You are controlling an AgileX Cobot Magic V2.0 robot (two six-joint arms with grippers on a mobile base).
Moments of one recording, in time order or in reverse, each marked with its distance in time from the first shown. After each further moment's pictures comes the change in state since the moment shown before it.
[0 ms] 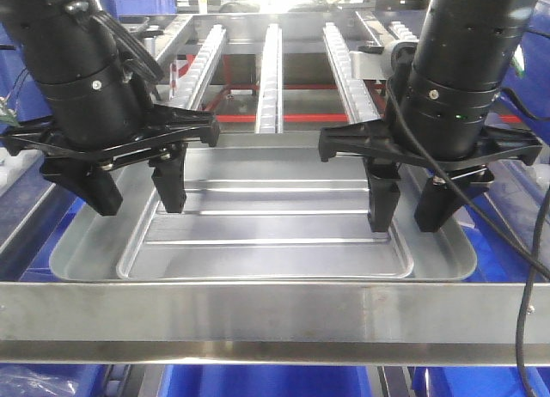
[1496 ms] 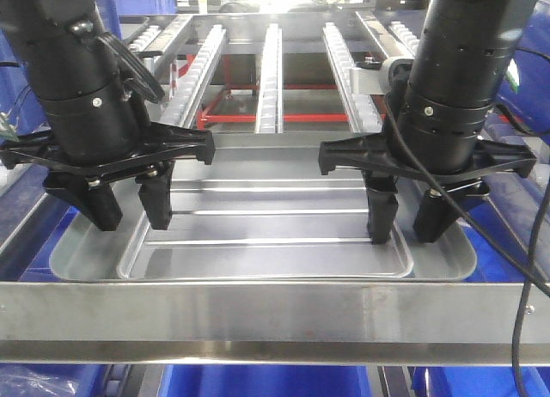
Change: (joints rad) left arm 0.009 0.037 -0.005 -0.001 0.023 0.000; right arm -0.008 0.041 -0.004 0.000 -0.020 -0.001
